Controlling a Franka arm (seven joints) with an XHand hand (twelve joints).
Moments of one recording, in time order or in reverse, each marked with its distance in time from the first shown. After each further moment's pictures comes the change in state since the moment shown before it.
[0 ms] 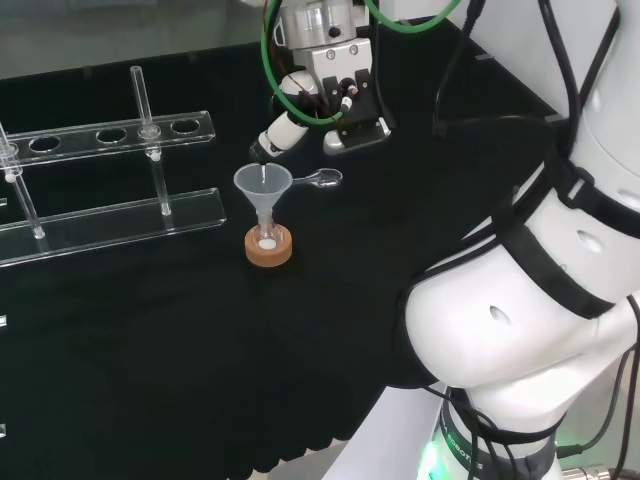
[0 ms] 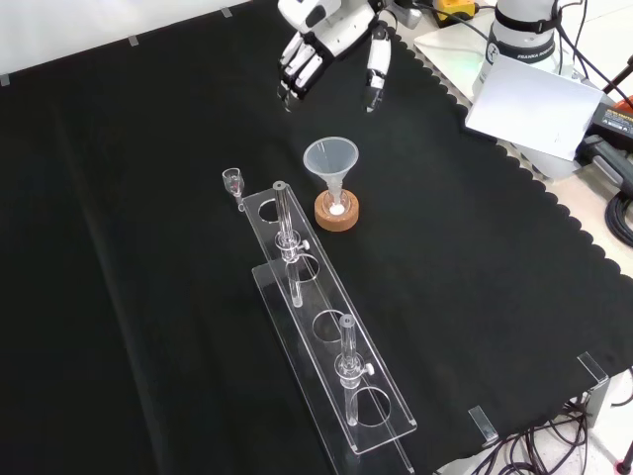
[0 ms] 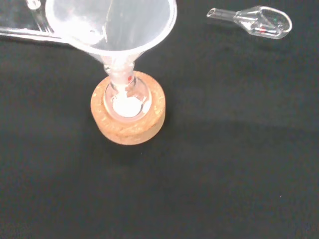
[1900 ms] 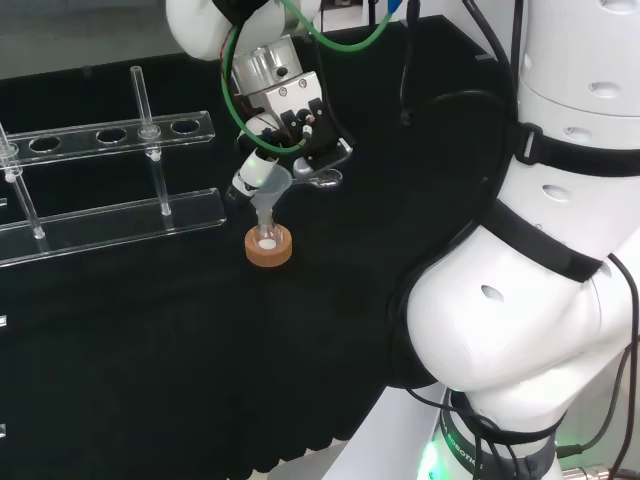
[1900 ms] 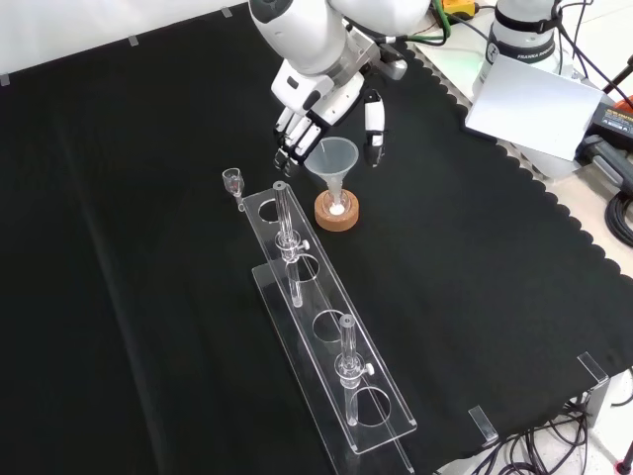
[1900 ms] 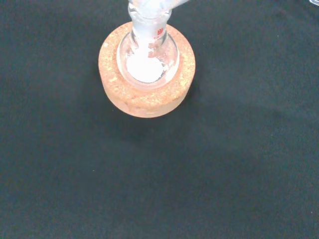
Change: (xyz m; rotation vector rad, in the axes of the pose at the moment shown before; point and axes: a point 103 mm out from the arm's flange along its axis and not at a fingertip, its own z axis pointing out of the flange) arm 0.029 0.059 0.041 0.119 -0.155 -0.092
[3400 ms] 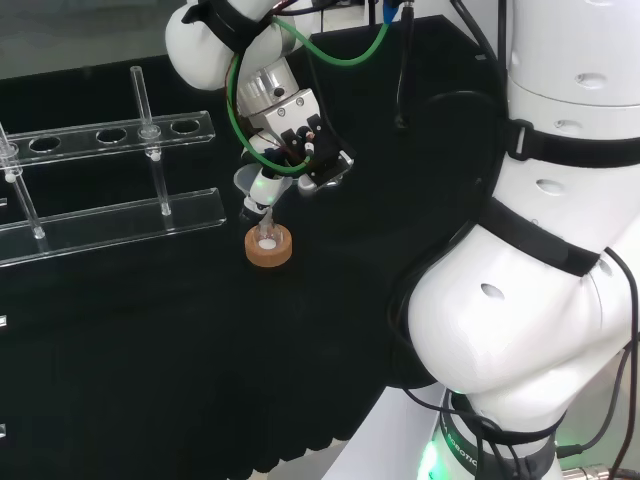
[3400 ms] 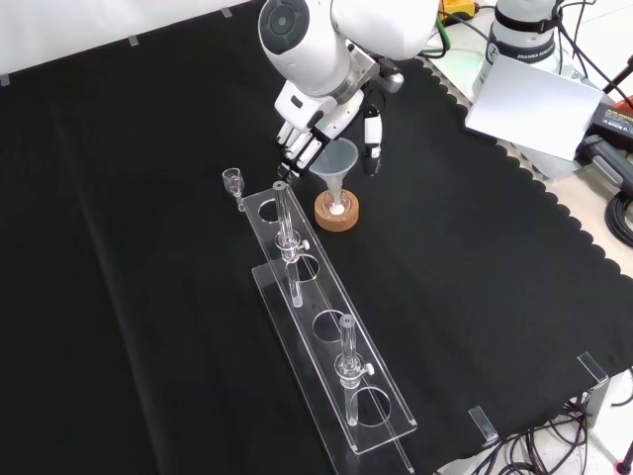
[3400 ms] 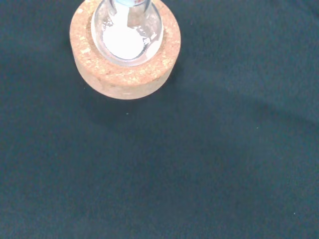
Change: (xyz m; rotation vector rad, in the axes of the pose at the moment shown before) arm -0.003 0.014 0.022 0.002 -0.095 0.009
